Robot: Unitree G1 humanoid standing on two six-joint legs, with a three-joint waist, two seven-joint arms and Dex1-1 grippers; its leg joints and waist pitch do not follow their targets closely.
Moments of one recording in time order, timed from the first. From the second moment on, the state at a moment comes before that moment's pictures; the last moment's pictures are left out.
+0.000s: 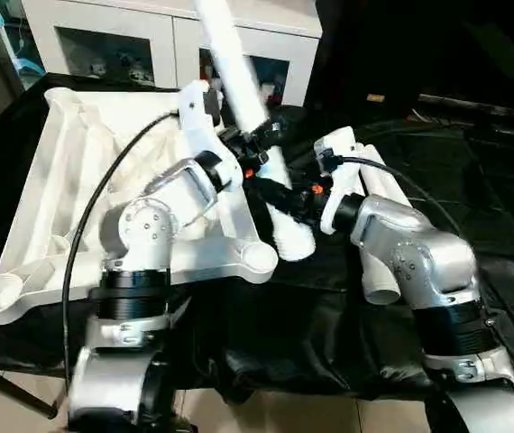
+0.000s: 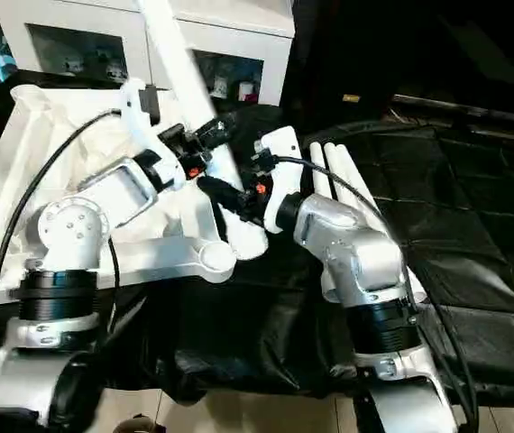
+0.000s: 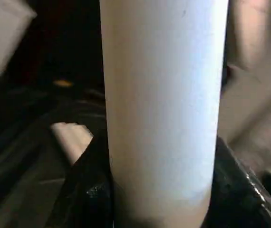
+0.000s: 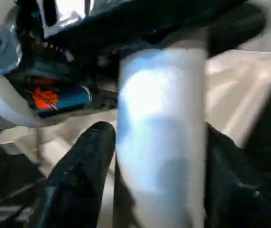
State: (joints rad) left arm -0.75 0.08 0.14 0.13 -0.68 0.78 -0.41; right arm -0.60 -0.20 0.06 0.05 0.47 0.69 0.69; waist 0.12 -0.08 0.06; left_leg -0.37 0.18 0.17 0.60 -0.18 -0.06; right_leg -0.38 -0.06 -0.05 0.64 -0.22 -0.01
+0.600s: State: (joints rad) left arm -0.79 0.23 0.04 0.13 -0.79 0.79 -0.93; right arm -0.55 -0.36 0.06 -0.08 0.69 0.97 0.92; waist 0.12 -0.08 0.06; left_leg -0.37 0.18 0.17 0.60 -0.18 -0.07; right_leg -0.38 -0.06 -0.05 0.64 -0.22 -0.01
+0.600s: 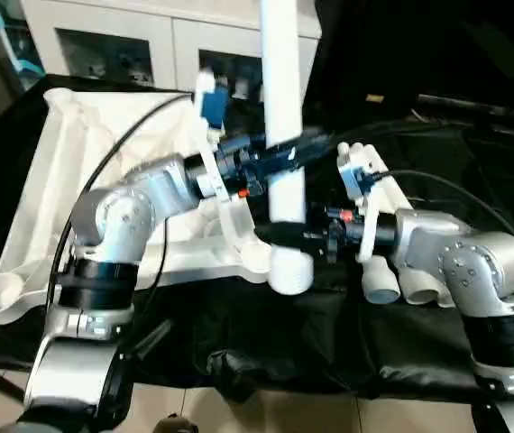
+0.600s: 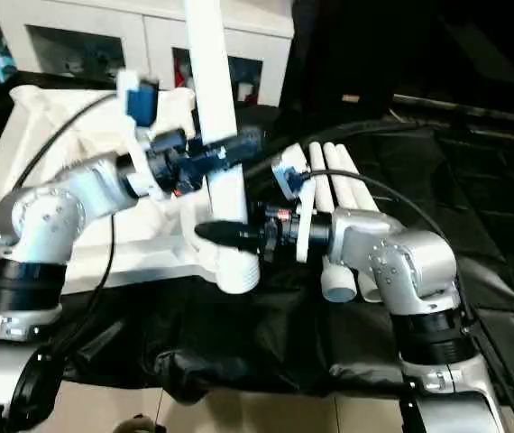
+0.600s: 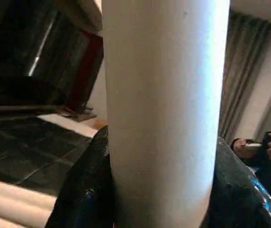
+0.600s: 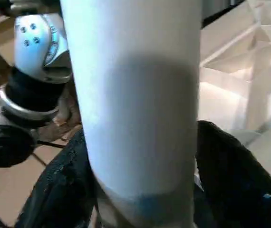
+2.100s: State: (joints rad) left arm -0.78 0.09 0.05 0.14 -0.52 0.69 -0.45; right arm -0.63 -0.21 0.08 0.09 0.49 0.75 0.65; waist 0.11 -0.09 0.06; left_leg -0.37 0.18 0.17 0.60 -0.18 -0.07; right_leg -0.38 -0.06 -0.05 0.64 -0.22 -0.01
